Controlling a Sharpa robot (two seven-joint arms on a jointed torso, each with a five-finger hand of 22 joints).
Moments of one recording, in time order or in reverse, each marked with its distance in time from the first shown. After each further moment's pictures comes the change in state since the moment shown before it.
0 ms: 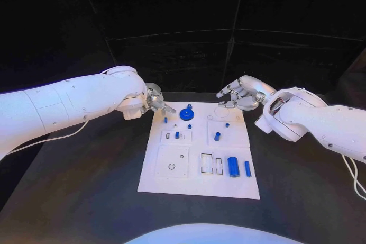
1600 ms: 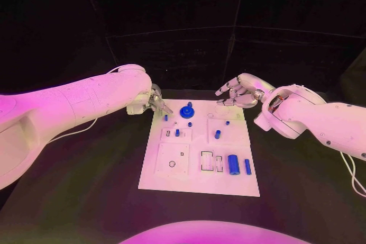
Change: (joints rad) left arm -0.044 0.160 -0.003 -0.284 -0.067 0.136 0.022; left_hand 0.022 0.022 -0.022 0.006 0.000 0.025 -0.004 0.000 -0.018 0.000 0.000 0.000 0.002 0.000 0.000 0.000 0.000 0.000 0.004 0.003 0.000 0.014; right arm 0.000 0.012 0.000 -0.008 0.000 0.008 0.001; right_hand 0.000 0.000 0.000 0.000 0.000 0.000 0.000 0.000 -0.001 0.000 0.000 0.000 0.001 0.000 0.000 0.000 0.000 0.000 0.000 0.000 0.000 0.000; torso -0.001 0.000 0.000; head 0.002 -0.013
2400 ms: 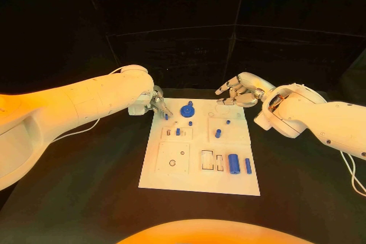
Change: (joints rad) left arm -0.009 0.009 -0.001 -0.004 -0.002 0.031 0.009; left_hand 0.057 0.048 -0.004 -0.024 0.000 0.018 -0.003 0.000 -0.019 0.000 0.000 0.004 0.003 0.000 0.000 0.000 0.000 0.000 0.000 0.000 0.004 0.007; right arm 0.000 0.004 0.000 -0.001 0.000 0.002 0.000; right_hand 0.000 0.000 0.000 0.000 0.000 0.000 0.000 0.000 0.000 0.000 0.000 0.000 0.000 0.000 0.000 0.000 0.000 0.000 0.000 0.000 0.000 0.000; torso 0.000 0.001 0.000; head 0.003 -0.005
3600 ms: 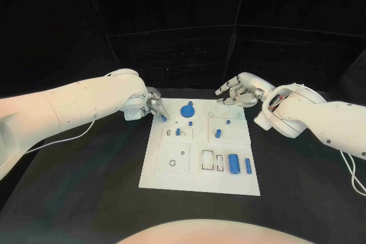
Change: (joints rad) left arm -0.001 -0.120 0.000 0.161 0.090 -0.091 0.028; left_hand 0.099 0.046 0.319 -0.188 -0.005 -0.011 -0.011 0.072 -0.031 0.000 -0.007 -0.006 -0.023 0.000 0.000 0.000 0.000 0.000 0.000 0.000 0.000 0.005; right arm 0.000 -0.003 0.000 0.001 0.000 0.003 -0.001; right_hand -0.005 0.005 0.003 0.003 0.004 0.000 0.000 0.000 0.000 0.000 0.000 0.000 0.000 0.000 0.000 0.000 0.000 0.000 0.000 0.000 -0.004 0.000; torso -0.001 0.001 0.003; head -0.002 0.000
